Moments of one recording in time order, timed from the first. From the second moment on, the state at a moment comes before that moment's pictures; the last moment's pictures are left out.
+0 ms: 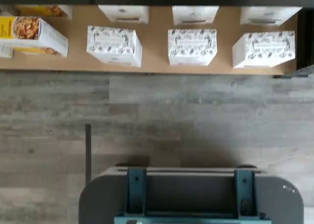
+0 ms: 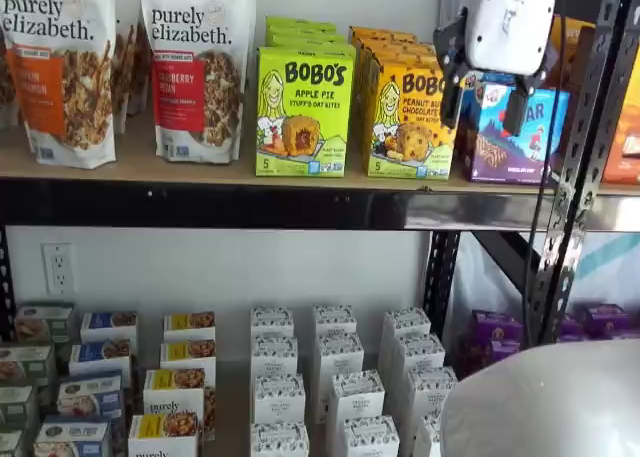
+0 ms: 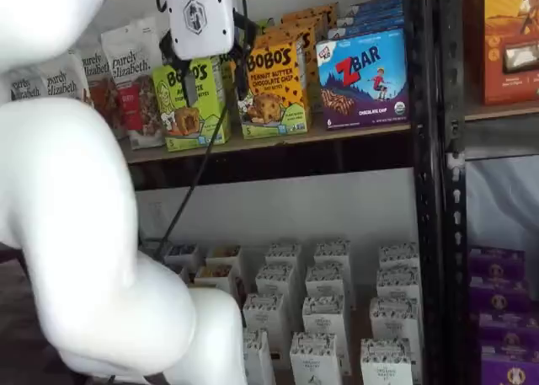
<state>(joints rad) 0.00 -0.71 -1.23 0.06 1.93 0.02</state>
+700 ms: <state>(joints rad) 0.00 -0.64 -1.19 0.01 1.62 0.01</state>
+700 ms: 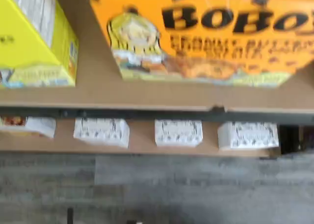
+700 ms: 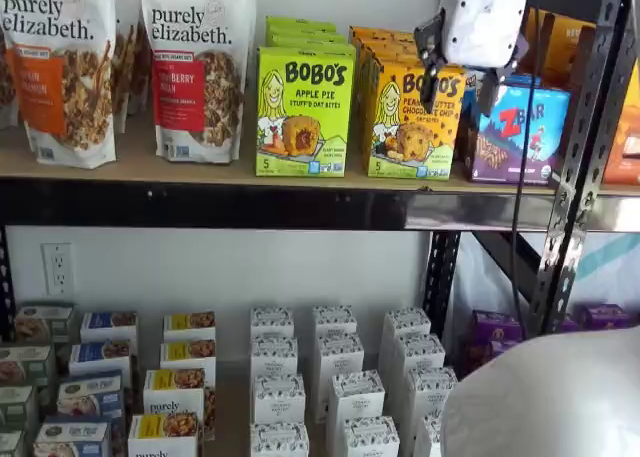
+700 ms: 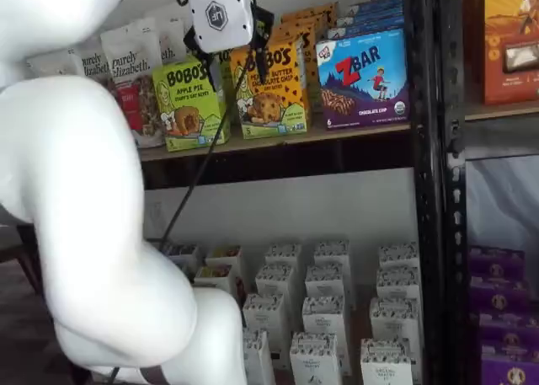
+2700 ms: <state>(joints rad) -0.26 -0.47 -1.27 0.66 1.48 -1.68</state>
